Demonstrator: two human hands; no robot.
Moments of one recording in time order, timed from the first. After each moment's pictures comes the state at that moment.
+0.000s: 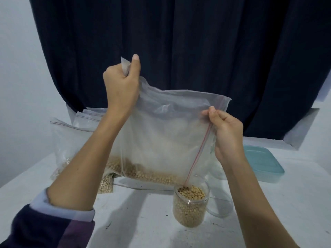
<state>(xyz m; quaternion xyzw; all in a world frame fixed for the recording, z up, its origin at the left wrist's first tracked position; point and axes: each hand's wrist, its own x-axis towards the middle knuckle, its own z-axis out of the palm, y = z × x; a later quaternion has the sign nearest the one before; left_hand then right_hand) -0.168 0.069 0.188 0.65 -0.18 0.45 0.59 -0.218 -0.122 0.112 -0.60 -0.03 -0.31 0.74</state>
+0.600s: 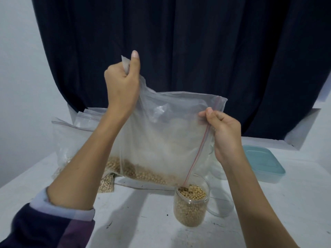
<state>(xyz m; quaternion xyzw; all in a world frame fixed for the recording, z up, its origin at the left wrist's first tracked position) -0.171 0.070 0.189 0.65 -0.20 0.45 0.57 -0.219 -0.120 0.112 -0.61 -0.03 -0.29 0.74</state>
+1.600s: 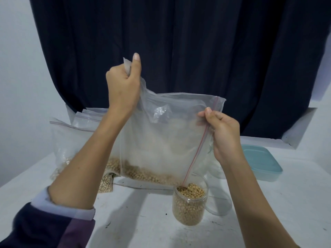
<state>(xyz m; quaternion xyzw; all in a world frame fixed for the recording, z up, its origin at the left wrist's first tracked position) -0.172 0.066 0.188 0.66 -0.20 0.45 0.57 -0.224 -0.120 0.114 -0.61 -0.02 -0.28 0.74</state>
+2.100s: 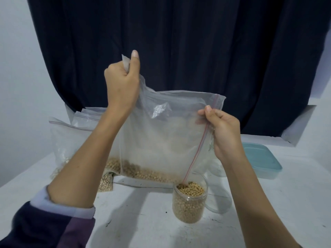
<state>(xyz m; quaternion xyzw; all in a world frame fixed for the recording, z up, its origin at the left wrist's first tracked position) -0.173 0.064 0.189 0.66 -0.20 0.45 0.57 -0.225 -0.123 0.112 -0.60 -0.02 -0.29 0.75</state>
